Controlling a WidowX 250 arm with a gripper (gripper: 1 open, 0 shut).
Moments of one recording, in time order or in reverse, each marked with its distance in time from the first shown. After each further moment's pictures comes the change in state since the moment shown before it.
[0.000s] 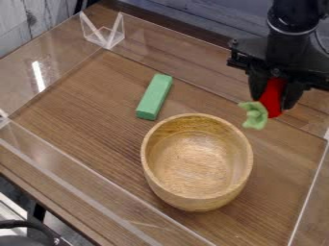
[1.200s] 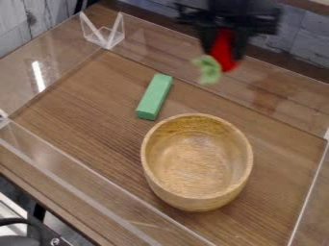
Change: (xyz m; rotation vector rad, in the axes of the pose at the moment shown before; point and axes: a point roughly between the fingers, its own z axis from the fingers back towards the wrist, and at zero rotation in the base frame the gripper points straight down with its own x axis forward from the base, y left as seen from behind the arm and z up) arm 0.021 0.097 0.026 0.020 -0.038 0.161
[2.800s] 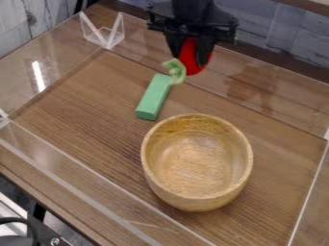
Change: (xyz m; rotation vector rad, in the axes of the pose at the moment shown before) arm 0.009 0.025 -0.030 0.037 0.047 -0.059
